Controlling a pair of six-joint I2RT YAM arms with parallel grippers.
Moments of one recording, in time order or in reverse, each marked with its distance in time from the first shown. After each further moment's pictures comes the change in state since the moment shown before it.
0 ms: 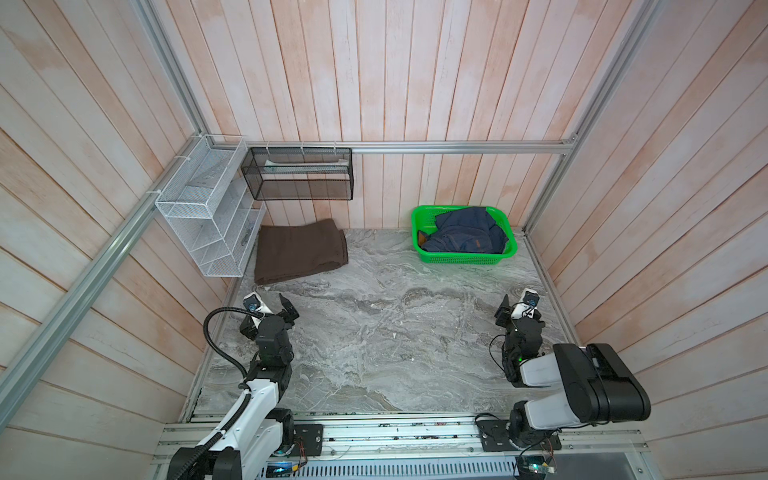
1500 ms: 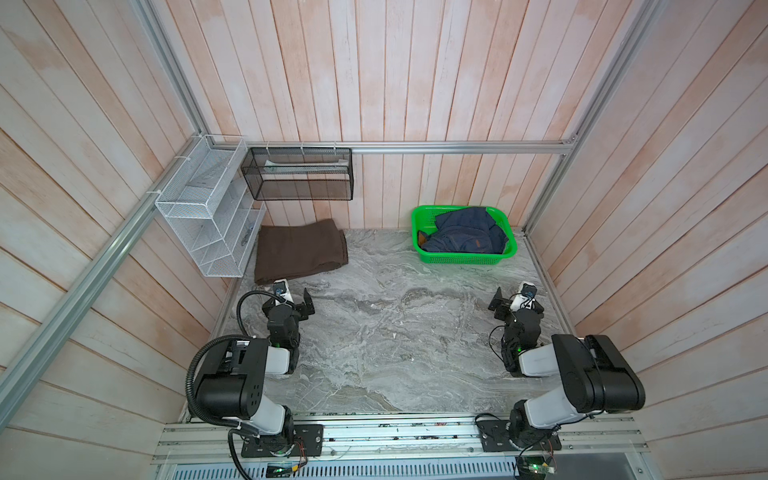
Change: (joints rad) left arm 0.038 0.625 0.067 0.539 0.348 0.195; right arm -0.019 0.043 0.090 -0.072 -0.041 0.004
